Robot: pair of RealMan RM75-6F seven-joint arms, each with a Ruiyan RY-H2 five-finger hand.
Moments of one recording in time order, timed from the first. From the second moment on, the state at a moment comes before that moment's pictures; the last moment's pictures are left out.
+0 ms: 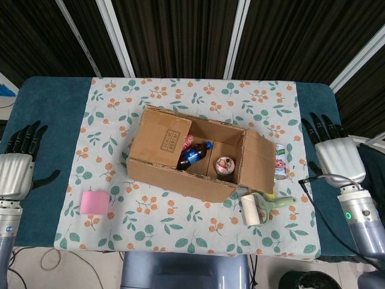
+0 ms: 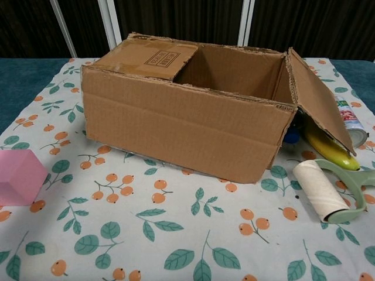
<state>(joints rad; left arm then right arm) -0.30 -1.06 -0.21 -1.82 1.36 1.41 0.21 0.54 -0.84 0.09 -1.98 -1.13 1.36 -0.48</state>
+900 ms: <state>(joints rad) -0.95 -1.01 -0.34 -1.81 1.25 0.62 0.39 0.19 -1.21 0.07 -1.55 -1.37 1.65 0.04</state>
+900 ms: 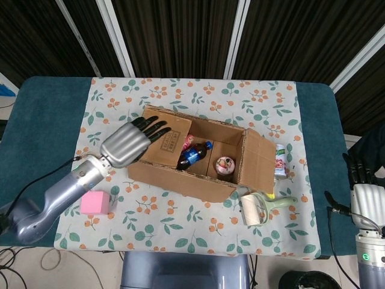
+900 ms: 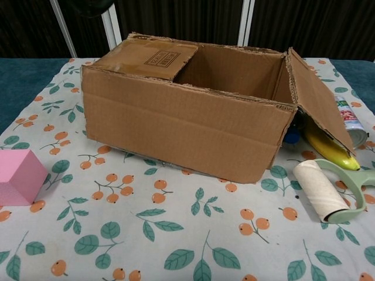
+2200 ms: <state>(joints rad) -1.47 -1.31 -0.17 -1.38 1.36 0.22 0.27 0.14 -1.21 0.14 -1.54 -1.39 1.56 0.09</state>
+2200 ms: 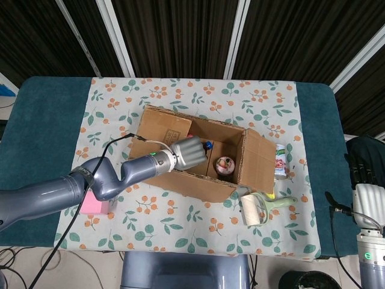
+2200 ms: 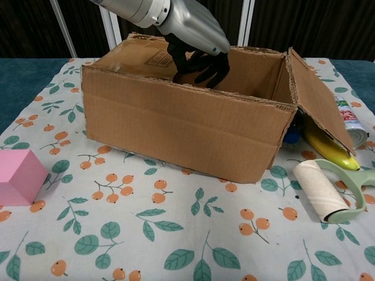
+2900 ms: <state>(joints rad) -1.47 -1.30 -0.11 -1.41 1.39 0.25 0.23 0.13 -1.21 0.15 -1.55 -1.40 1.55 0.09</state>
